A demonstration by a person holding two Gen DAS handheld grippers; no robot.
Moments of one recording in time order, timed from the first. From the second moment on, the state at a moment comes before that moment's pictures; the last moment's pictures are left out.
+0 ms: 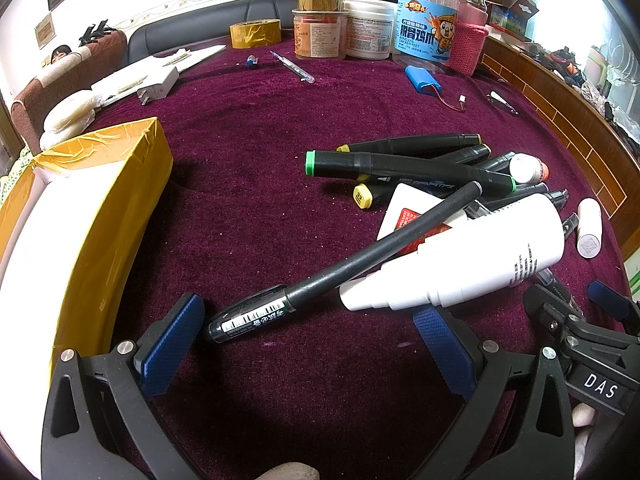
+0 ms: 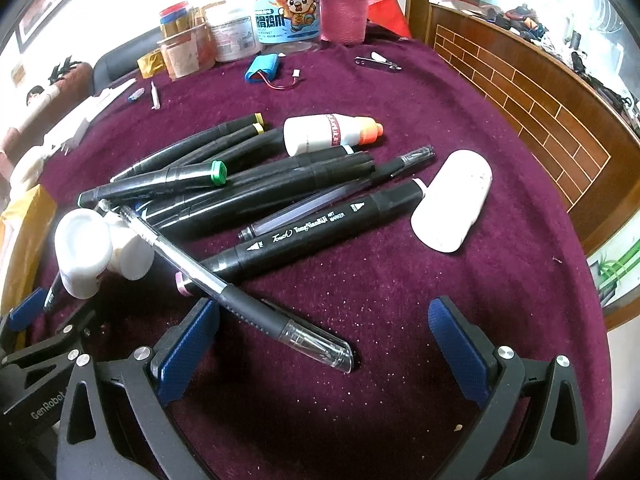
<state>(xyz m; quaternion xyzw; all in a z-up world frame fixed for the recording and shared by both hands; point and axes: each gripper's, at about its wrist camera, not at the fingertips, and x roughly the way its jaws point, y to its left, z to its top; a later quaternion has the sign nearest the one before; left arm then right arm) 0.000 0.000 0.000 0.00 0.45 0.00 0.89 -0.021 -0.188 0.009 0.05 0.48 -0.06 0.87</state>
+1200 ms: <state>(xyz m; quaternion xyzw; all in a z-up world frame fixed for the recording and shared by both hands) -0.011 0.002 0.002 0.03 0.47 -0.05 0.88 -0.025 -0.187 0.022 0.01 0.51 -0.06 0.86</state>
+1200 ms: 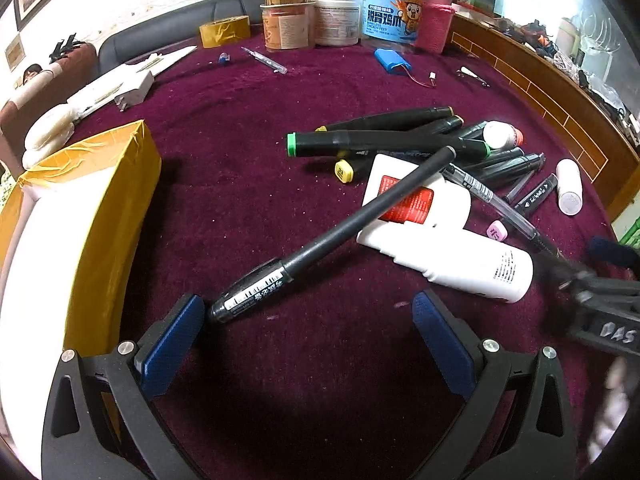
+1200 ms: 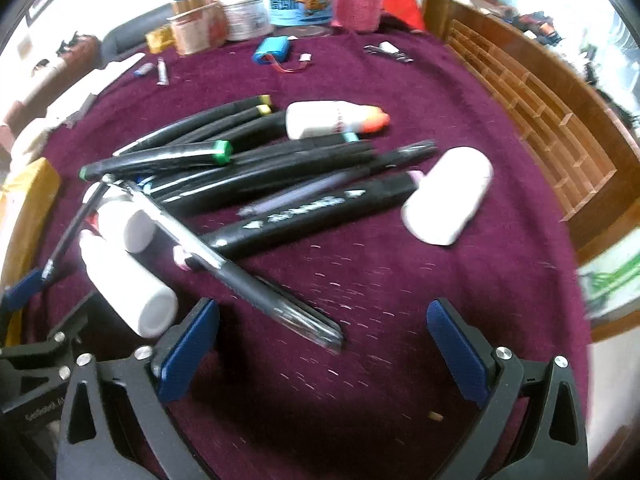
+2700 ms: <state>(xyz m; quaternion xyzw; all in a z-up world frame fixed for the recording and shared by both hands) 0.002 -0.008 0.015 0.07 0.47 -0.16 0.86 -0.034 -0.261 0.031 0.16 0.35 -0.08 0.92</state>
